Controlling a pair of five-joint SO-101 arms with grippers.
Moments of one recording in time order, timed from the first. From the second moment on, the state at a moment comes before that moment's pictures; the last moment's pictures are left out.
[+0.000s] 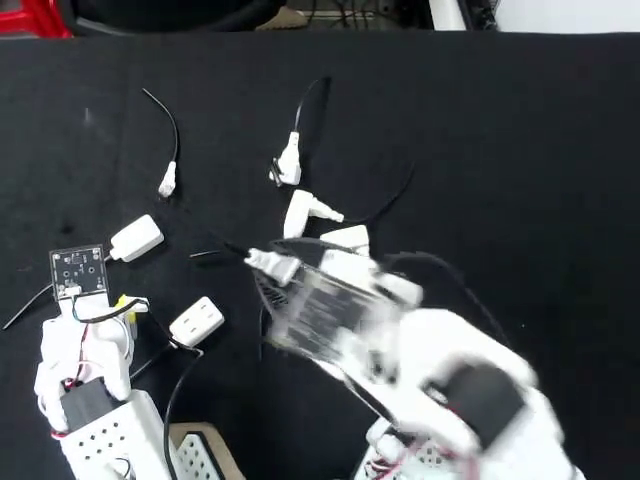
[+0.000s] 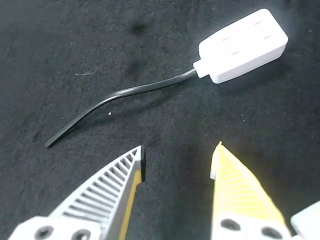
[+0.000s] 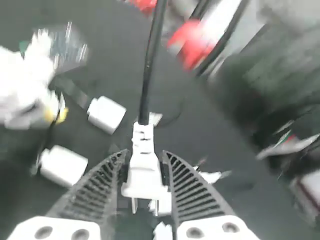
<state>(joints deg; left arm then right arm) -34.8 -102.1 96.3 57.8 -20.5 -44.6 -65.6 38.7 65.5 28.1</state>
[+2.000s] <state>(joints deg) -34.8 -102.1 96.3 57.8 -20.5 -25.6 15.4 16.0 72.5 59.6</state>
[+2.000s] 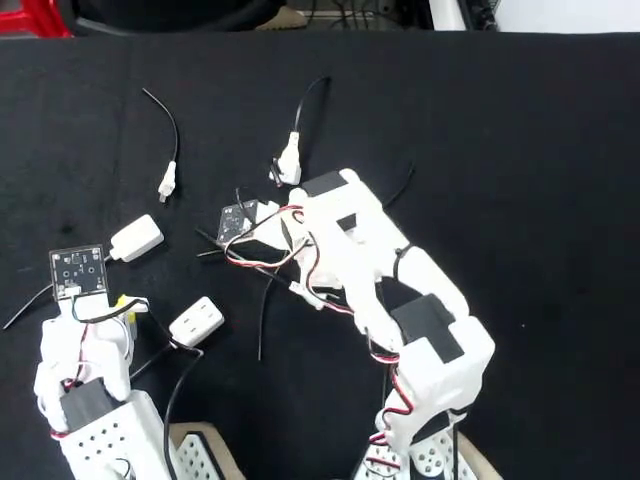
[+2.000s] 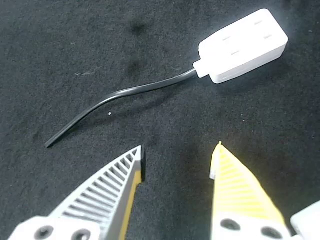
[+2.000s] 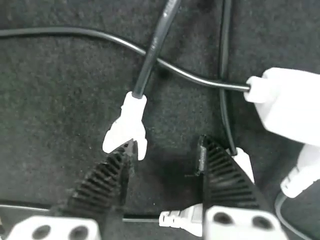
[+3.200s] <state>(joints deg) -34.8 -102.1 96.3 57.6 -20.5 -32.8 15.9 14.2 76.6 48.0</state>
